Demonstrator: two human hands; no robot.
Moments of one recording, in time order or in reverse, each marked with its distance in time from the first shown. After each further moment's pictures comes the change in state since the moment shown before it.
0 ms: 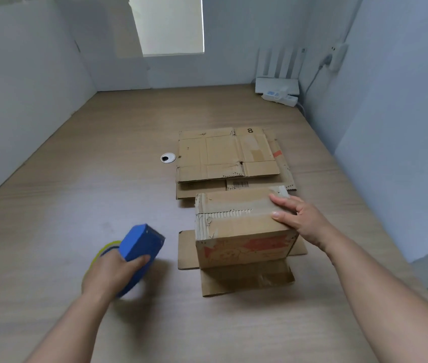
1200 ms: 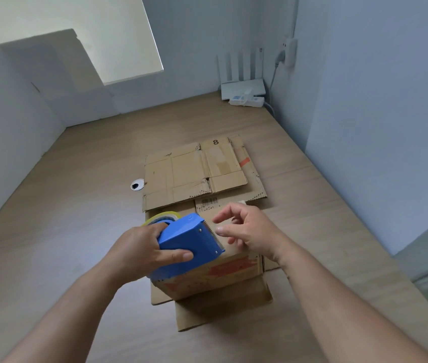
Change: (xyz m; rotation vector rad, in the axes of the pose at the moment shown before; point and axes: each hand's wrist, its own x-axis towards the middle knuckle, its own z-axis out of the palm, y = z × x) left_hand -0.032 0.187 -0.033 0.227 -0.266 0.635; right_hand -0.007 -0.040 -0.009 0.339 -0.146 -0.104
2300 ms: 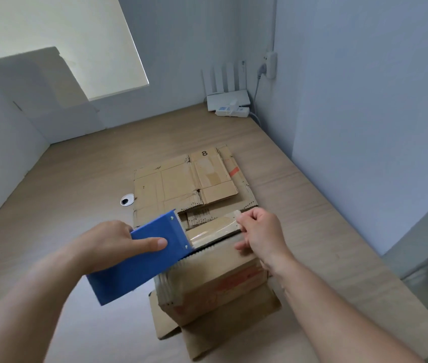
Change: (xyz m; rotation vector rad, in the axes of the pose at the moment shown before) left_hand 0.016 -0.005 -0.052 0.073 -0.107 -0.280; right_hand 0.000 0.009 -0.001 0.228 0.563 0.152
